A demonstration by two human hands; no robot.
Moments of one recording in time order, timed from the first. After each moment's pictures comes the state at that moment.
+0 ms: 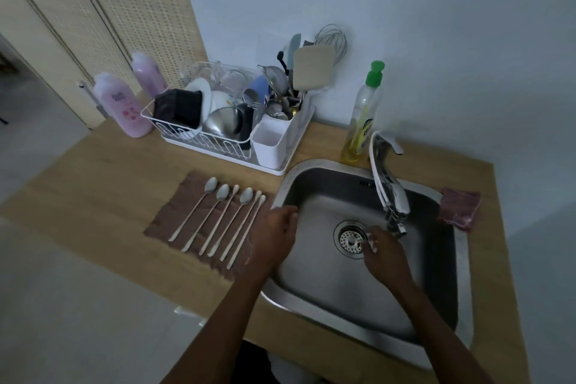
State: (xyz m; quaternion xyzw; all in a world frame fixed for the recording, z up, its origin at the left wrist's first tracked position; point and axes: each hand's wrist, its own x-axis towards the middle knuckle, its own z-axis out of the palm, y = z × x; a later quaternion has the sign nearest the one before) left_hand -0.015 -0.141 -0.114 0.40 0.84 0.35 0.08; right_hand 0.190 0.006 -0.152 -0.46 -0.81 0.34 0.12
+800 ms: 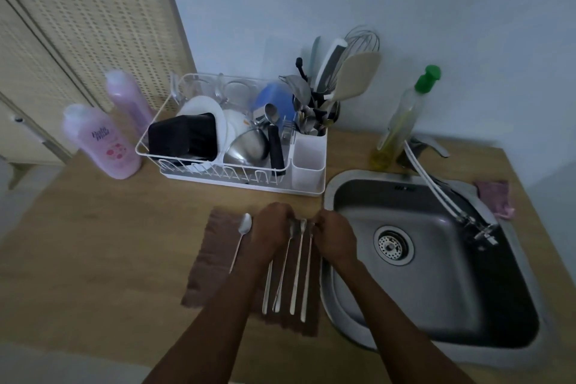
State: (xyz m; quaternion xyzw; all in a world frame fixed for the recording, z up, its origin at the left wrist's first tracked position) left_hand -0.214 -0.137 -0.118 0.53 0.80 0.18 0.19; right_hand -0.065 -0.080 -0.134 -0.51 -0.80 0.28 0.15
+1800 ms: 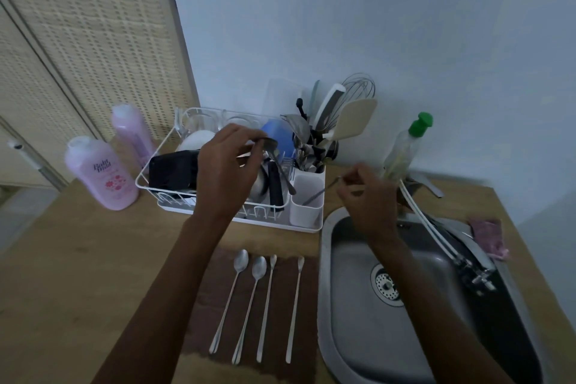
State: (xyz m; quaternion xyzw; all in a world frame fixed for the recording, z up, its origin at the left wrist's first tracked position) left_hand -0.279 -0.131 0.074 0.54 0.64 0.53 -0.11; right_hand -0.069 -0.005 0.007 -0.37 -0.80 0.19 0.43
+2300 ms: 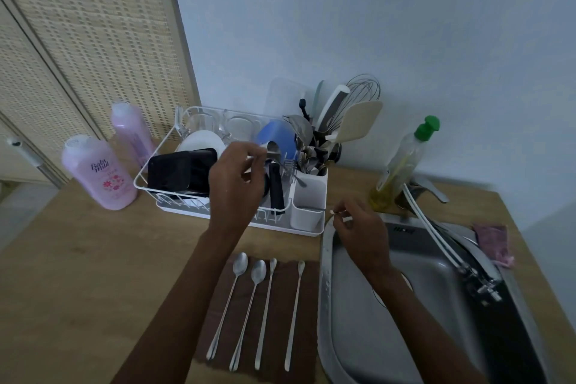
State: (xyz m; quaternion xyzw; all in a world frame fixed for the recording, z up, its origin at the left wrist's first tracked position) left_hand -0.274 -0.116 0.032 0.48 0.63 0.60 -0.07; right_hand -0.059 -0.013 -0.054 -0.39 -0.84 0.17 0.32
